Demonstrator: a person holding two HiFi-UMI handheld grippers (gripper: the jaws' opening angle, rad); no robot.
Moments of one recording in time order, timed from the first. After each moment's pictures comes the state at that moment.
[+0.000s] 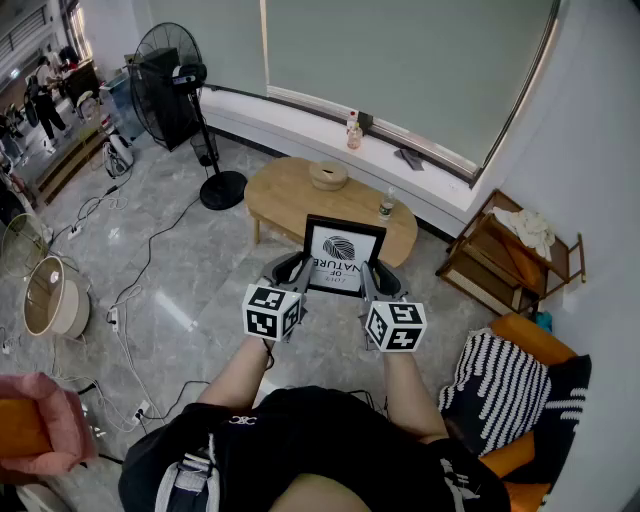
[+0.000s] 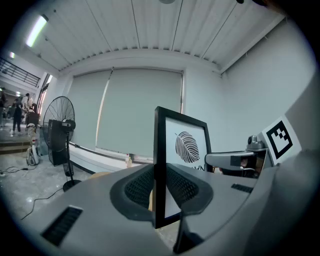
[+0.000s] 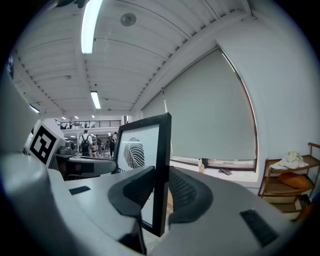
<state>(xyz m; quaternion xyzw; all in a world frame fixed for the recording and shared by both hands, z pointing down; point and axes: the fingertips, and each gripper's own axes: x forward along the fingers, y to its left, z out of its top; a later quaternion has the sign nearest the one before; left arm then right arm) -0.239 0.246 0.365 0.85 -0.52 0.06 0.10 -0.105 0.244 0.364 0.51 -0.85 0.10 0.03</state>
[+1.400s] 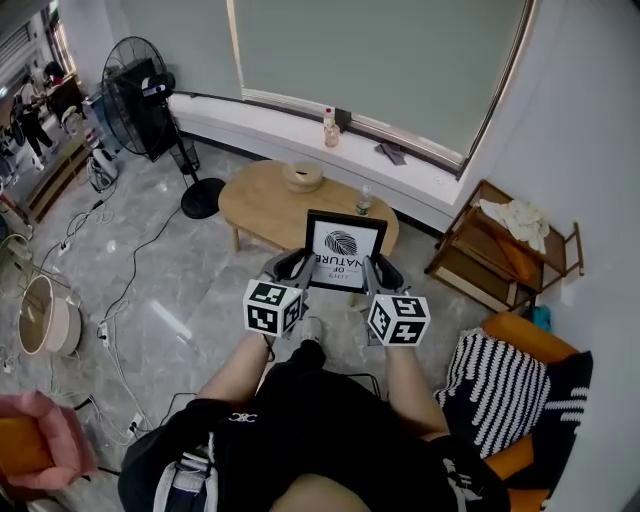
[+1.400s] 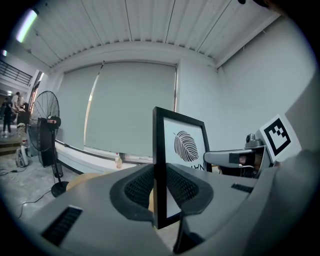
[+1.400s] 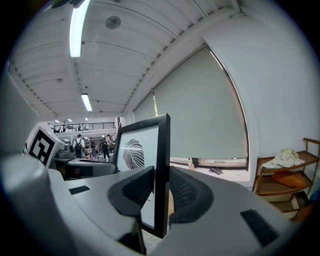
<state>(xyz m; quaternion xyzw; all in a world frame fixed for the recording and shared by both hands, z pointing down) -0.105 0.169 0.404 0.87 -0.49 0.08 0.09 0.028 0.172 0.403 0.54 -0.83 0.12 0.02</state>
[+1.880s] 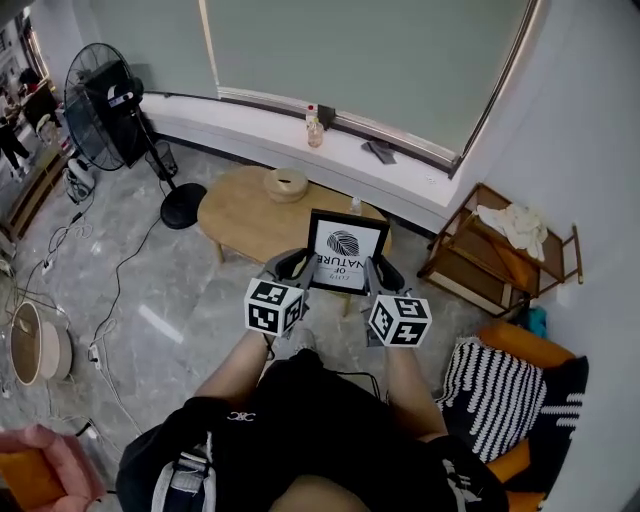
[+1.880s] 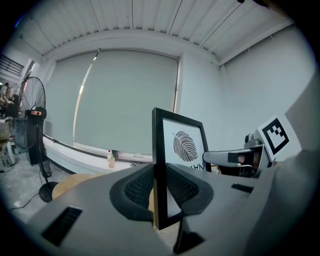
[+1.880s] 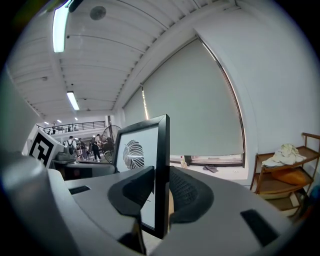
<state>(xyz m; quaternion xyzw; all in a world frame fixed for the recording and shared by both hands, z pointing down) -0.092 0.001 0.425 0.88 -0.44 0.09 0.11 0.041 0.013 0.423 0.57 -0.81 0.15 0.02</state>
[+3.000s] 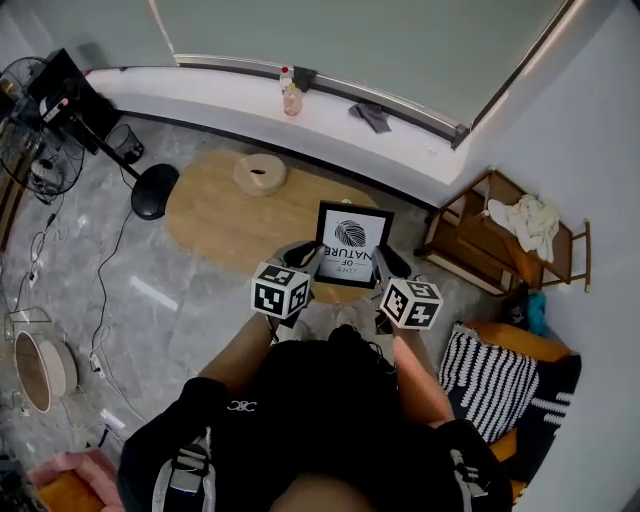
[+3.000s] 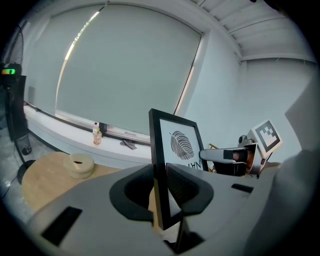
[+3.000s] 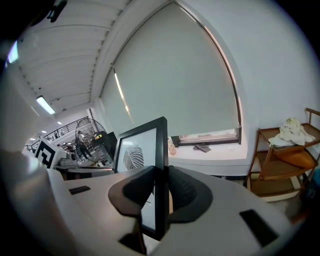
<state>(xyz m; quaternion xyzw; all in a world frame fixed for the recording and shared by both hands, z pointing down) -0.022 -0.289 0.531 0.88 -0.36 0.16 0.25 0.112 -0.271 0.524 0.59 -0.75 0.29 0.07</state>
